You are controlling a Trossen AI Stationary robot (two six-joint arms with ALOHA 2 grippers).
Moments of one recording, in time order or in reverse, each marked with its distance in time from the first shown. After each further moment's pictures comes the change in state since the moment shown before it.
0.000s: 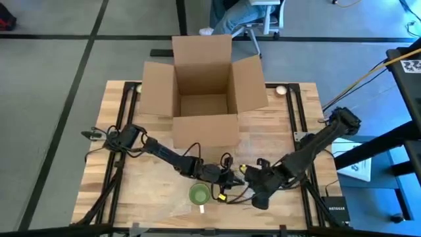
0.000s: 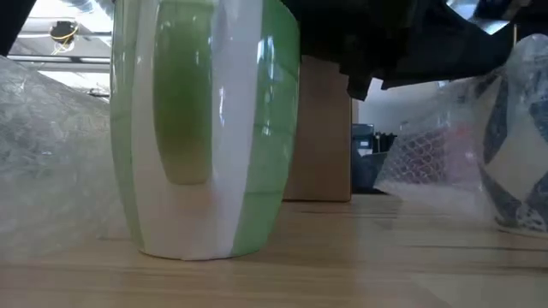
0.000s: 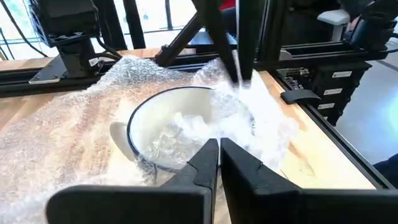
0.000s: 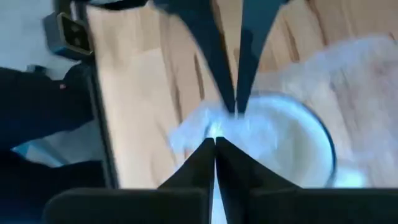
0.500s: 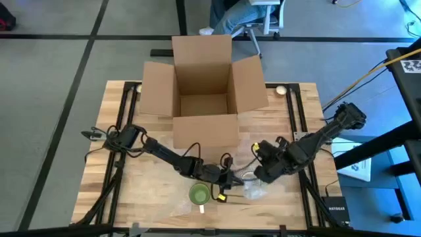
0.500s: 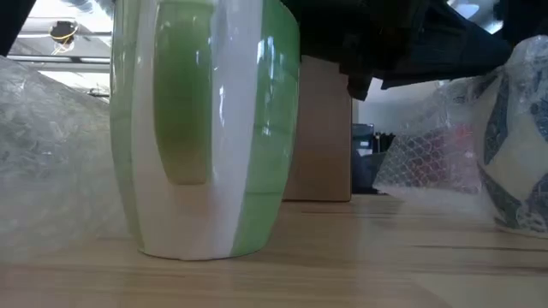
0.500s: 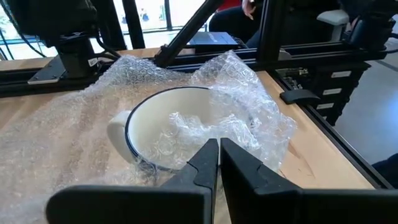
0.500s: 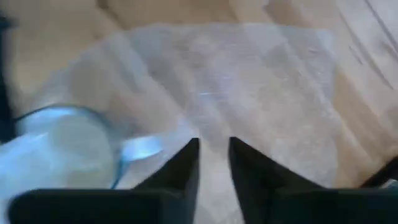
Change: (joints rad) left arm -0.001 0.000 0.000 0.001 0.000 0.000; right arm -0.119 -0.094 -0.100 -0.372 0.217 0.270
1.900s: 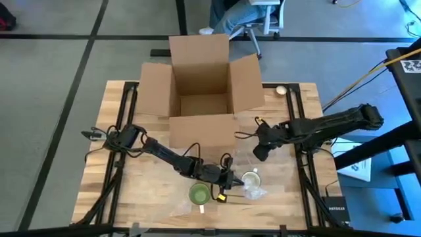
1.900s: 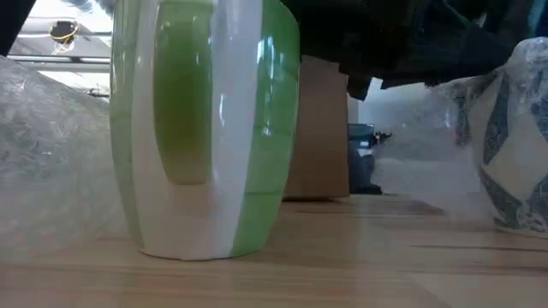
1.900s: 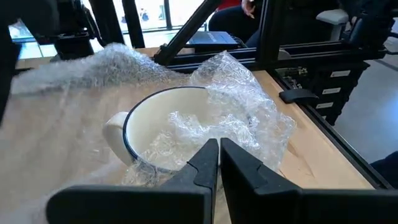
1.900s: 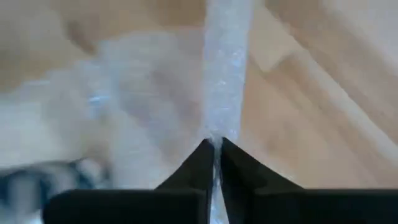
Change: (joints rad) left arm -0.001 -0.002 0.000 -0.003 0.000 0.000; right arm -0.354 -0.320 -0.407 0.469 -0.257 -0.331
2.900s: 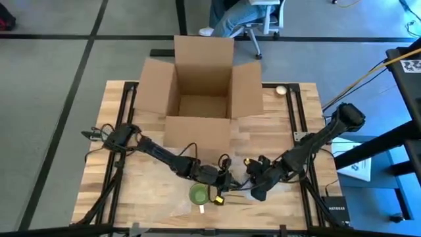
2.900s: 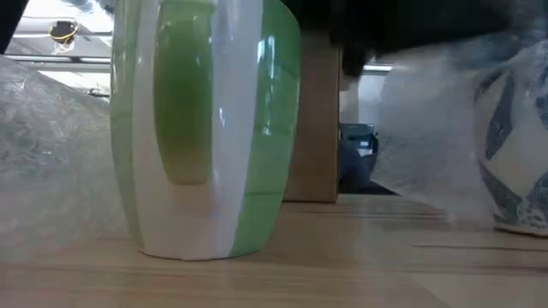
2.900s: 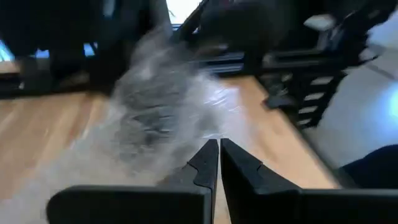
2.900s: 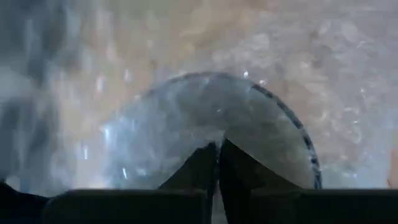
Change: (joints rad) left arm -0.037 -0.131 0.001 -0.119 -0.011 -0.038; right arm 0.437 0.351 0.113 0.284 0.067 0.110
